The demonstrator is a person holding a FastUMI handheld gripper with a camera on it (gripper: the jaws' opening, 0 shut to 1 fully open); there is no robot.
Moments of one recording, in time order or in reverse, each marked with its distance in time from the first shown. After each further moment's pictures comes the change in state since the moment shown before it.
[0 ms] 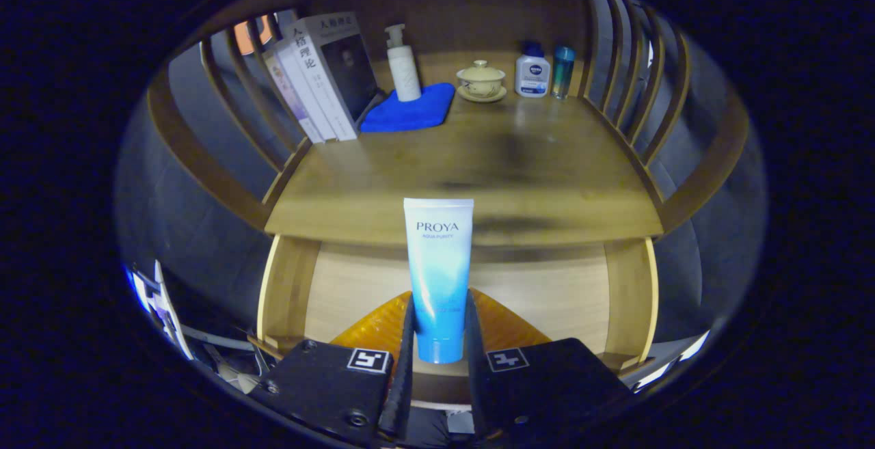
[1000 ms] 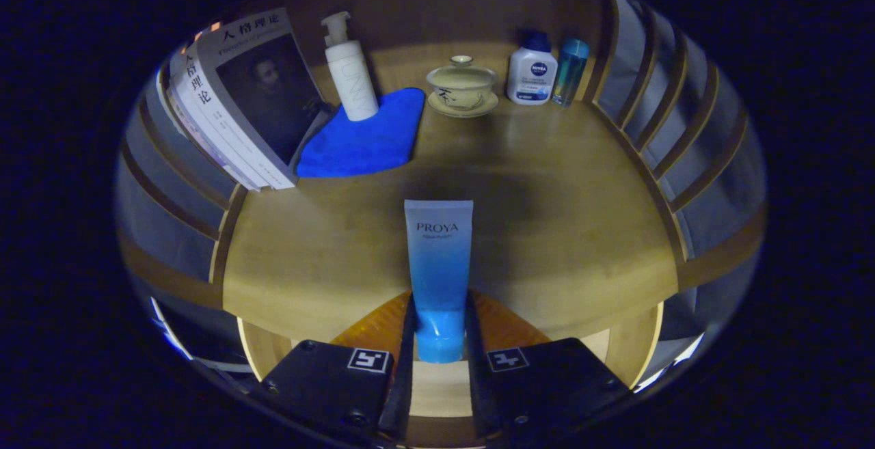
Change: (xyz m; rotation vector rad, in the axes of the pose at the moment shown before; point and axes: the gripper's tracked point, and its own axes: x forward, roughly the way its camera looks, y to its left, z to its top) arm 0.078 -0.009 0.081 0.061 0.056 -0.101
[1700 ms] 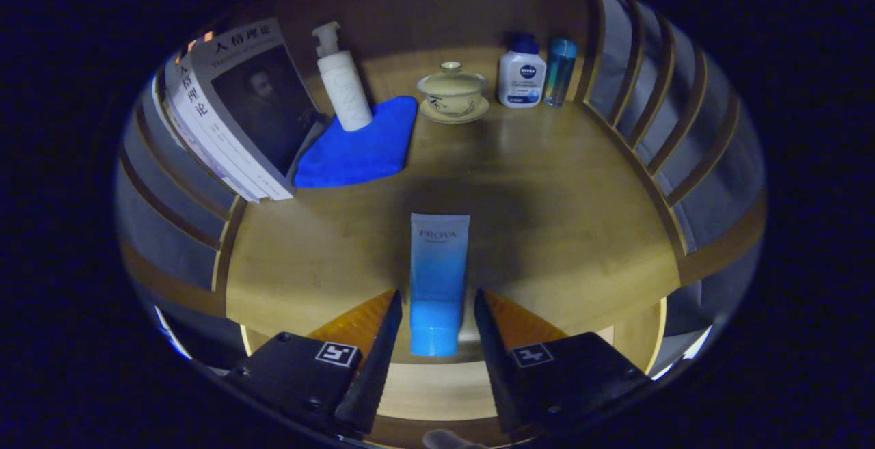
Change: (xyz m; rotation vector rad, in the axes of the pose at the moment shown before) arm -0.011 -0.003 0.002 0.058 -0.059 0.024
